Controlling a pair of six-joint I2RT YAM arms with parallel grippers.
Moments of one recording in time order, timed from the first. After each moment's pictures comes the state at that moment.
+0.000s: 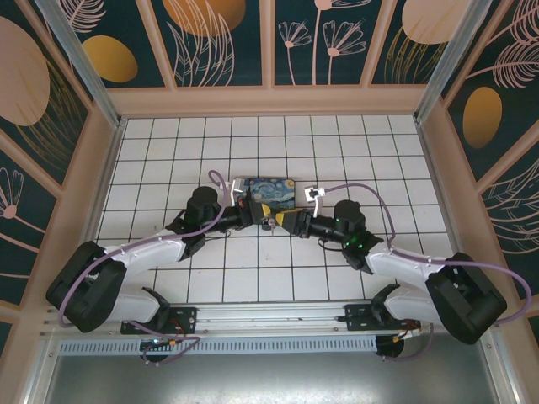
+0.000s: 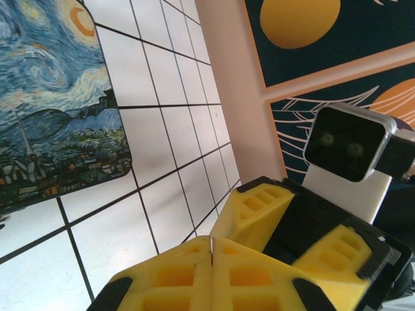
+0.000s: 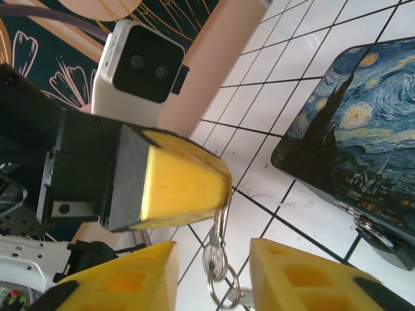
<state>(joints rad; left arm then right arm) -0.63 1.35 0.53 0.53 0.59 -1.05 0.67 1.21 0.36 0.69 -0.52 0.78</state>
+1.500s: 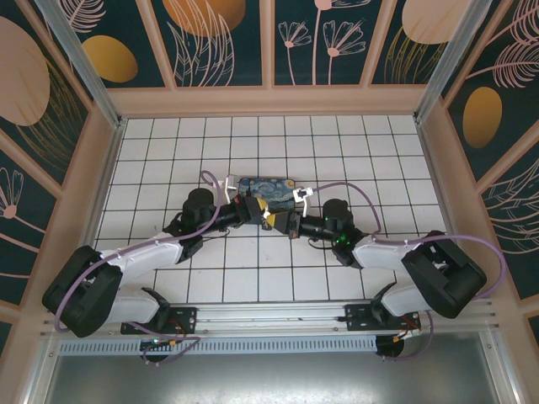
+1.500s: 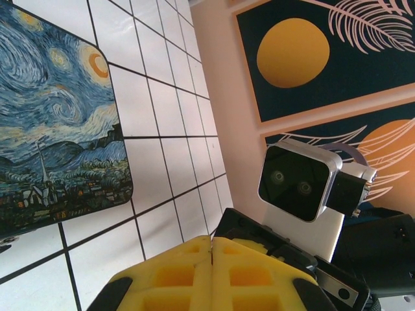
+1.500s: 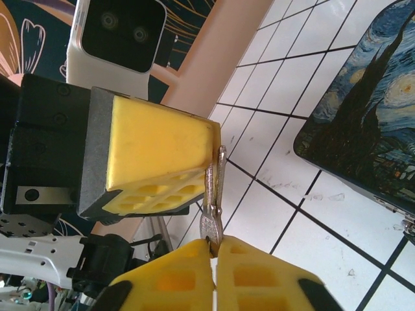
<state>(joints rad) -0.63 1.31 0.51 0.57 0.48 -1.12 0.72 1.39 0.39 0.84 -0.56 0.85</state>
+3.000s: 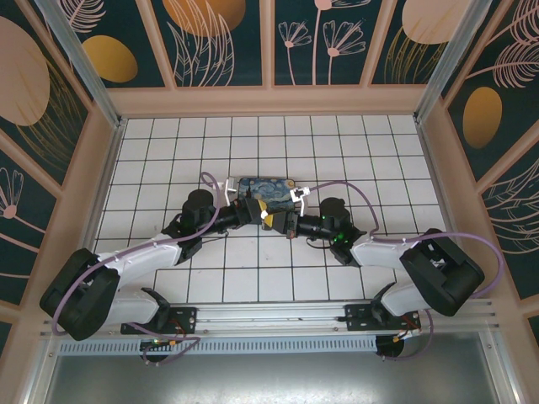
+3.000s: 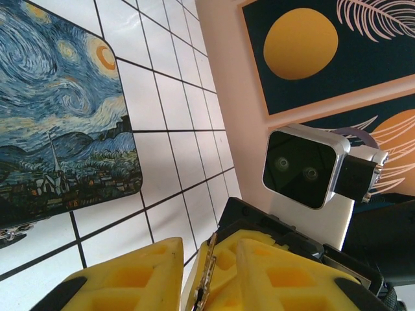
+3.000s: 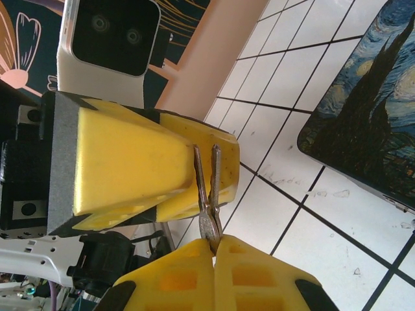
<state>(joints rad) -0.63 1.29 0.50 0.53 0.49 -1.08 0.73 1.40 0.42 0.81 -0.57 0.85</state>
